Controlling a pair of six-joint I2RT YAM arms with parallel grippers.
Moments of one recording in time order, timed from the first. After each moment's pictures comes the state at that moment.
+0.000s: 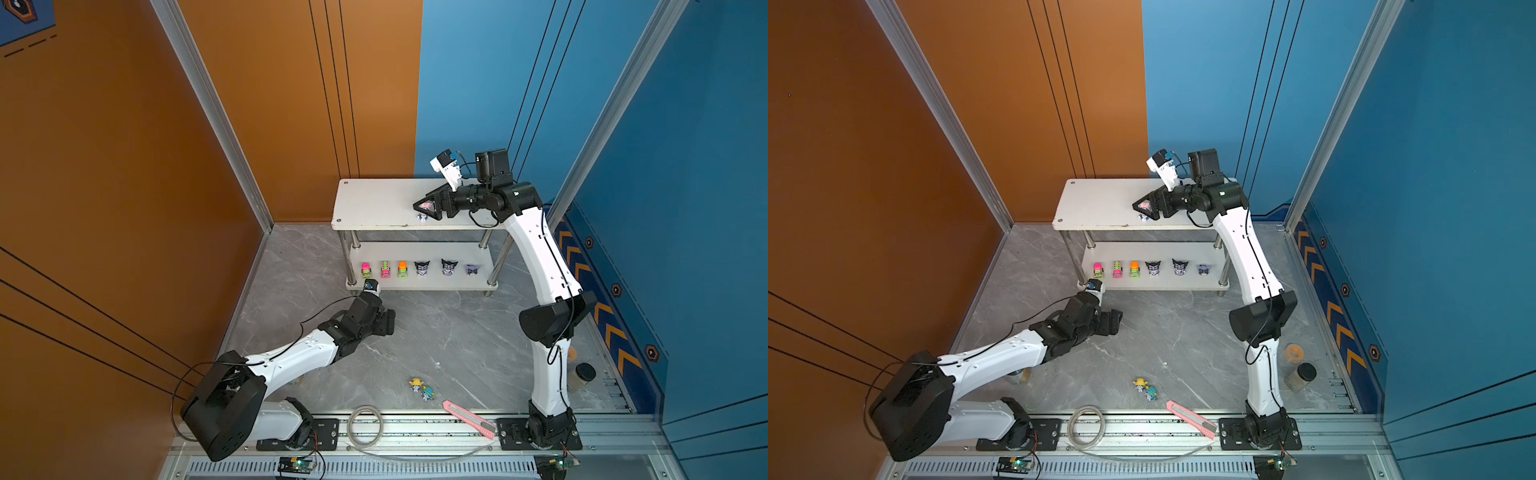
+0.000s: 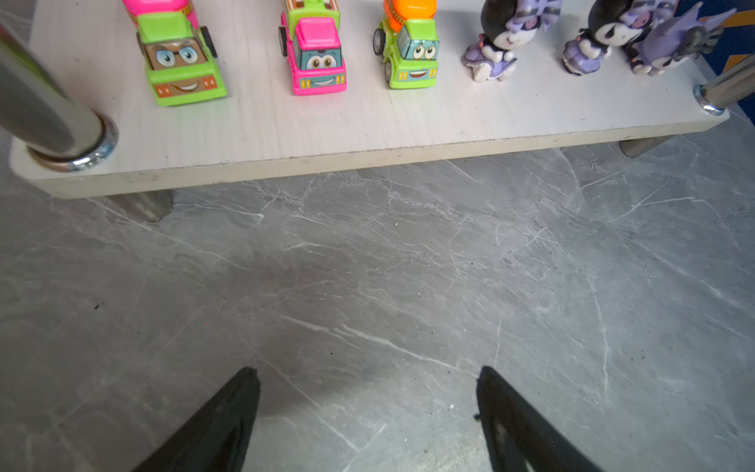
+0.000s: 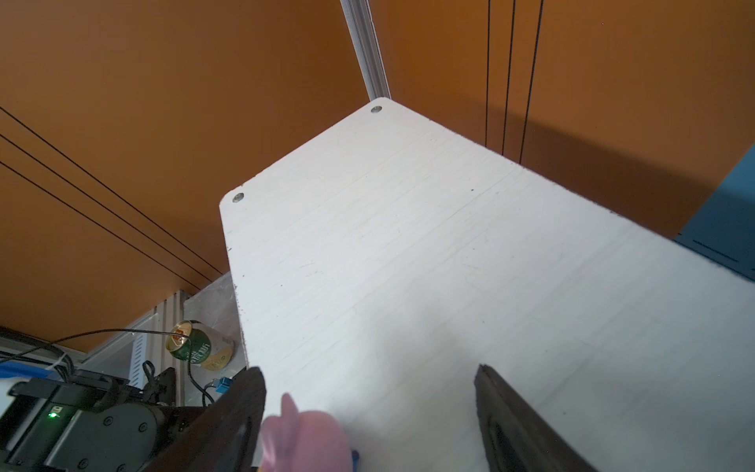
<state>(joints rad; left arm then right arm) -0.68 1.31 0.64 -0.05 -0.17 -0.46 0.34 2.11 2.55 -0.96 -0.76 -0.06</state>
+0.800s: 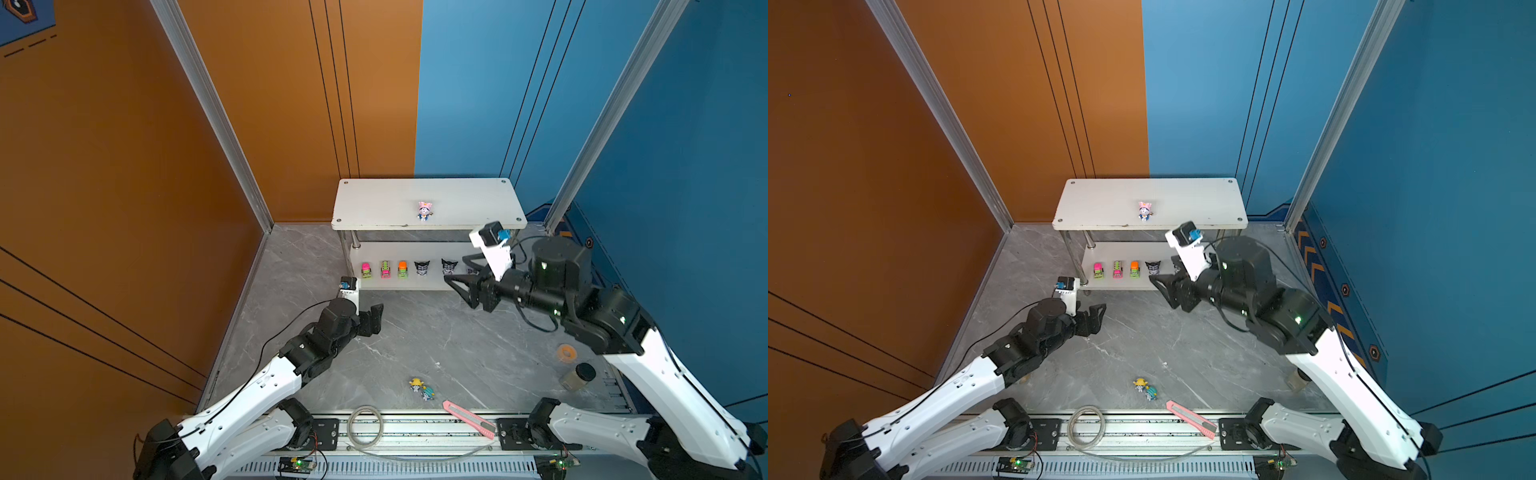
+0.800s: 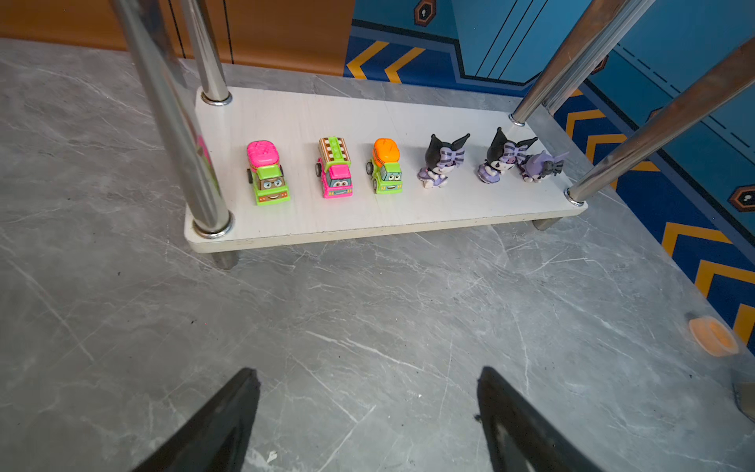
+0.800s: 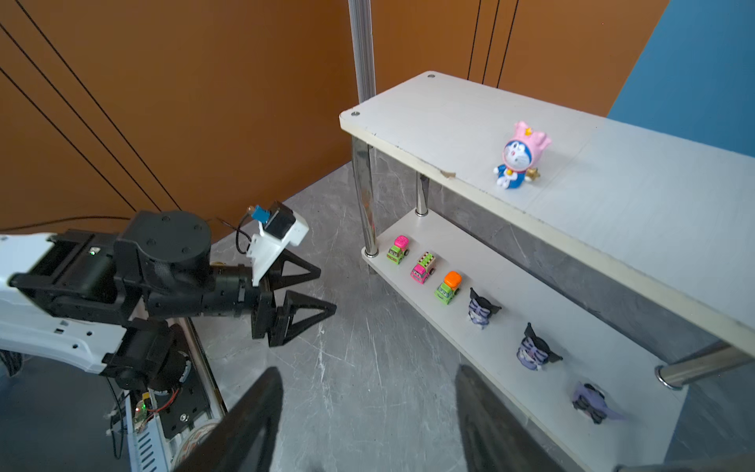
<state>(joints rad) -0.68 0.88 0.59 -0.21 -0.23 -0.44 0.84 1.04 1.47 -0.81 -0.02 0.09</state>
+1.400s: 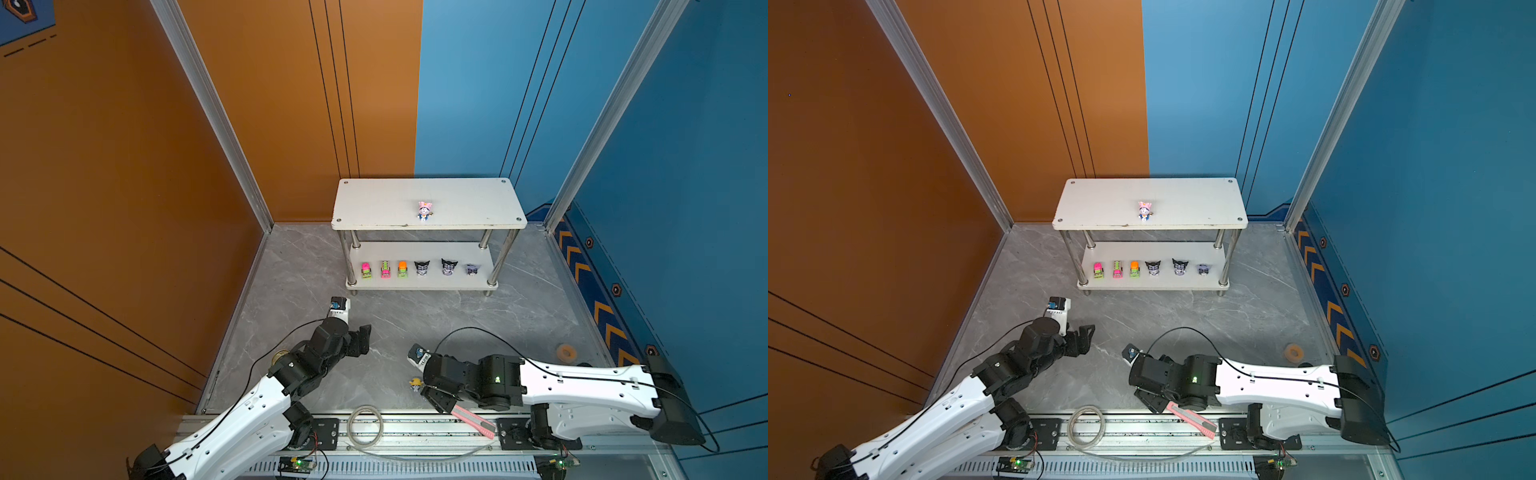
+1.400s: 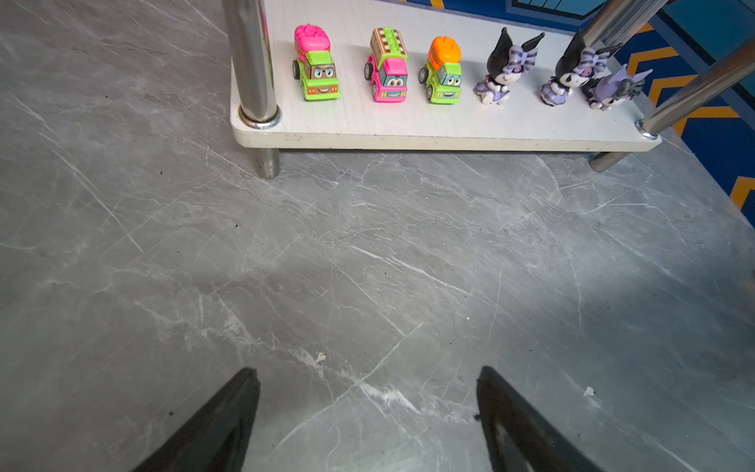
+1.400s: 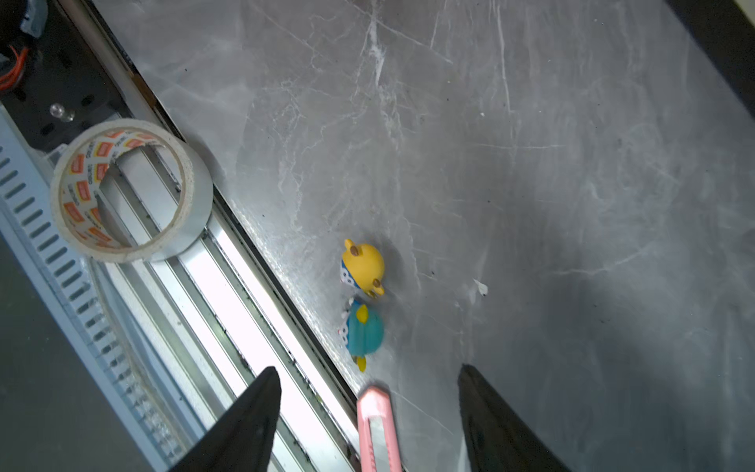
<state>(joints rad) -0.67 0.73 0.44 -0.34 -0.24 -0.49 1.37 1.25 0.88 -0.72 0.22 0.38</state>
